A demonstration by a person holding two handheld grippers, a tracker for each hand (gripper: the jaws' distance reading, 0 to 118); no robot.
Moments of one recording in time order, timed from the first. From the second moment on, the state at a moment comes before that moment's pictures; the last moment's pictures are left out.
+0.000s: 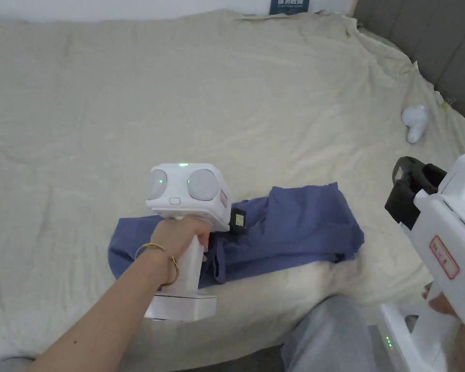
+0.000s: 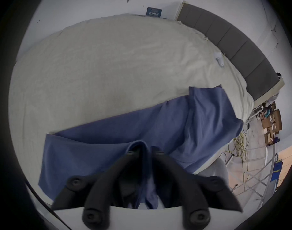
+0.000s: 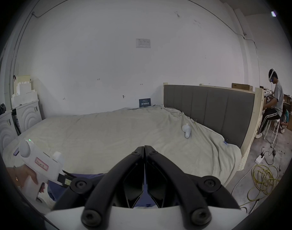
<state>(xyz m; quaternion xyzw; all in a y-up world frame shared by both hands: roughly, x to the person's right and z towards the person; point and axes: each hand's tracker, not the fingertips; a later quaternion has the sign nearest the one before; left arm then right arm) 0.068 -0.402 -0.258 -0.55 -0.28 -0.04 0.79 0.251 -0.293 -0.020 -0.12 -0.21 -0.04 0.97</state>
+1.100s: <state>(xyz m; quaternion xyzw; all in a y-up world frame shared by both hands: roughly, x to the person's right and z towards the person) -0.108 -0.432 -0.201 -0.37 -0.14 0.02 0.92 0.206 -0.287 -0.049 -0.13 -0.15 -0.02 0.98</state>
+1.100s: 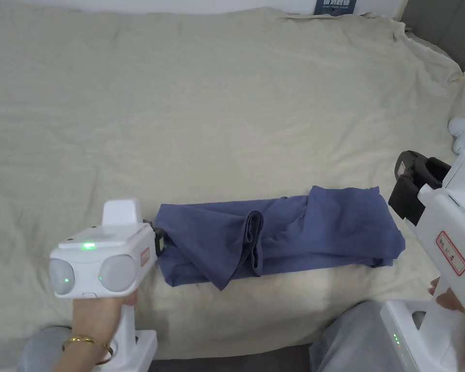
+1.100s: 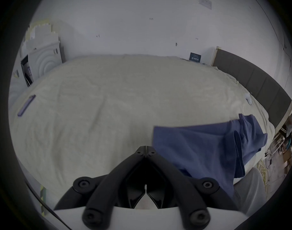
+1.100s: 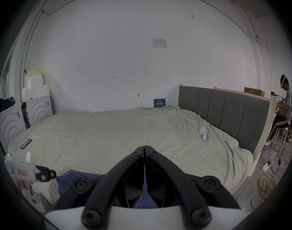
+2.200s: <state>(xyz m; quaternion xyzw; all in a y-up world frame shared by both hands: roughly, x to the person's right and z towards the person) 0.055 -0.380 -0.232 -0.37 -0.30 0.10 0.88 0.251 -0.280 -0.016 -0.13 -0.22 -0.03 0.97</state>
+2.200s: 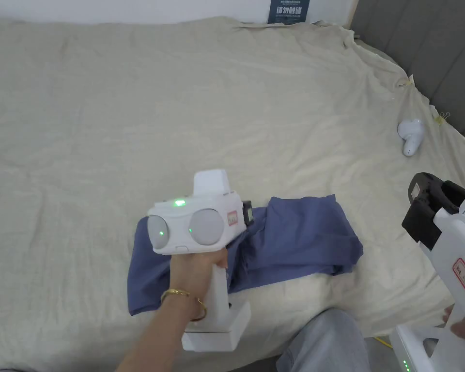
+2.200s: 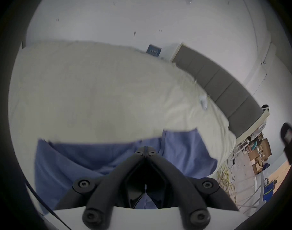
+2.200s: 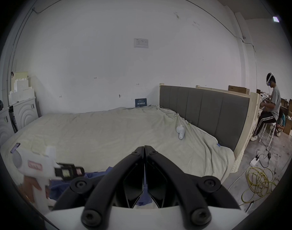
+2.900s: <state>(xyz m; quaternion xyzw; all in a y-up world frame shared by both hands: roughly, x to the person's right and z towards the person) -0.138 -0.348 -0.258 -0.40 -0.25 0.17 0.87 0.220 -0.274 -0.041 -0.10 -0.16 -0.03 0.98</state>
